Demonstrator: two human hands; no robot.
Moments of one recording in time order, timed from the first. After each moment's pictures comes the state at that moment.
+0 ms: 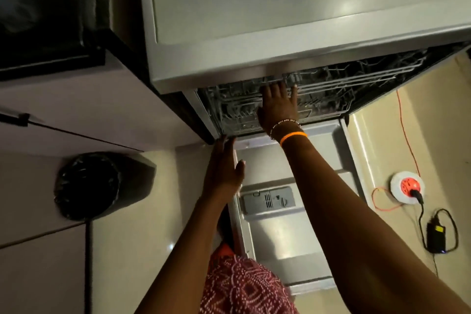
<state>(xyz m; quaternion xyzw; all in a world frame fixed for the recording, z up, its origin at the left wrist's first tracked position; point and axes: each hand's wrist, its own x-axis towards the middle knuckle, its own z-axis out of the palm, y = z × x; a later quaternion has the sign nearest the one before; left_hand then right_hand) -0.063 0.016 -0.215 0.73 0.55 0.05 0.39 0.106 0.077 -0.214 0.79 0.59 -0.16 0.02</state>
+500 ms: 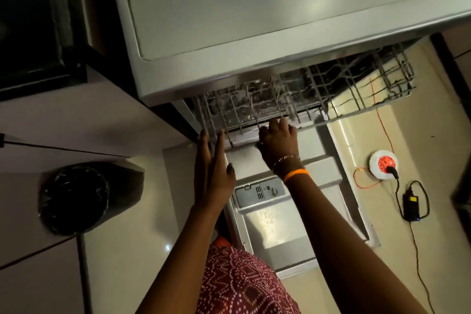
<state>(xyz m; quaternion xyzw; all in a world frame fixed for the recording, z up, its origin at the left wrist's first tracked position) -0.068 0.004 -0.207 0.78 0.55 0.07 0.30 0.092 -0.004 -0.207 0.81 0.56 -0.14 0.09</state>
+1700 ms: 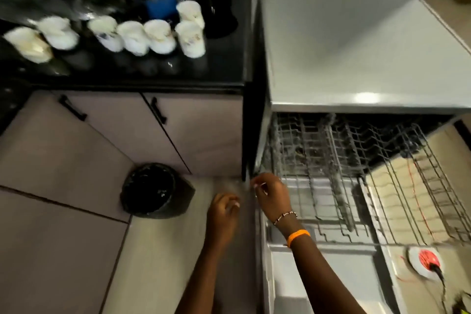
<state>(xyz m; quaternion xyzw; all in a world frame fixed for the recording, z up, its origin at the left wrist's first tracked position) -0.234 -0.115 -0.090 0.55 0.64 0.30 0.44 -0.098 -0.094 -0.092 0.70 0.55 -0.31 -0.34</state>
